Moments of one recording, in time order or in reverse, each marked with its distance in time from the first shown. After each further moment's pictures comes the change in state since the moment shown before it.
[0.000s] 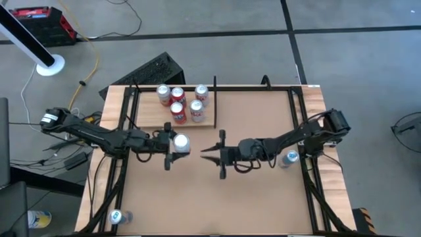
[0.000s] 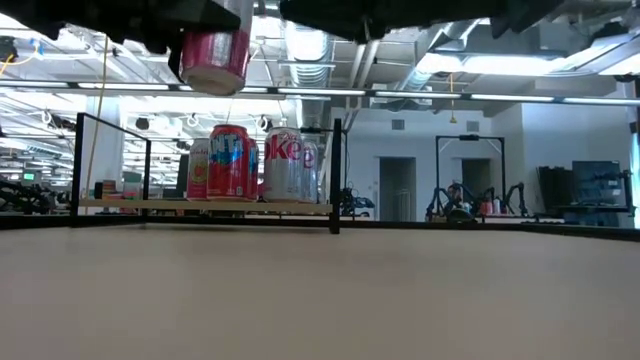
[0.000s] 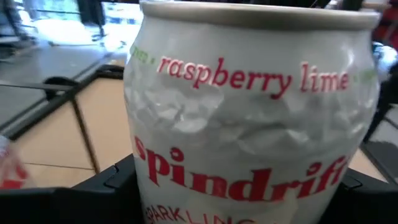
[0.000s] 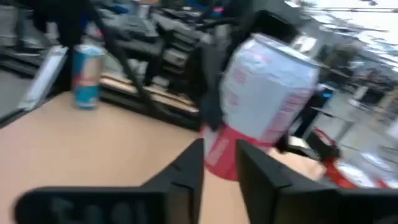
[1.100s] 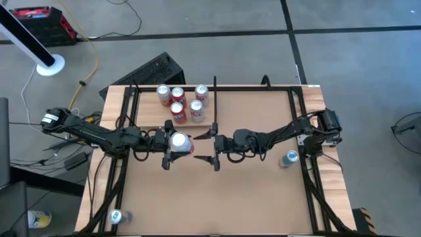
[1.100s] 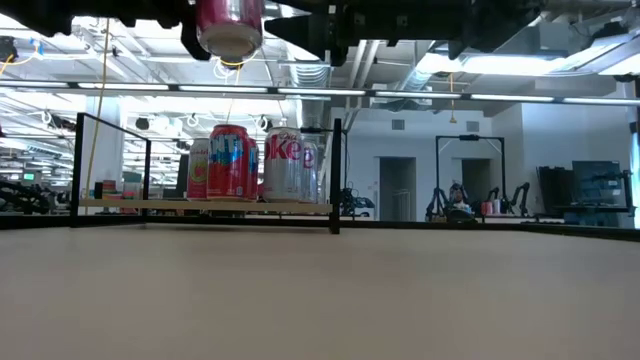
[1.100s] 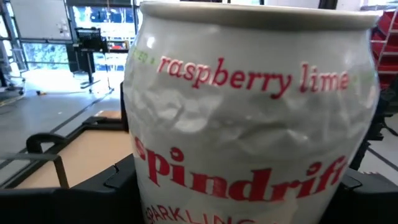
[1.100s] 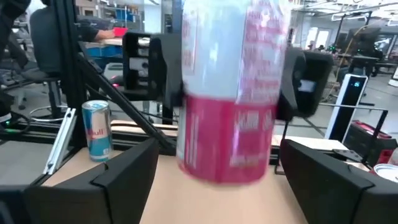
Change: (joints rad) left arm 0.016 0.040 0.001 0.220 0.053 0.072; right arm -0.092 0.080 0.056 0.142 -0.173 0.247
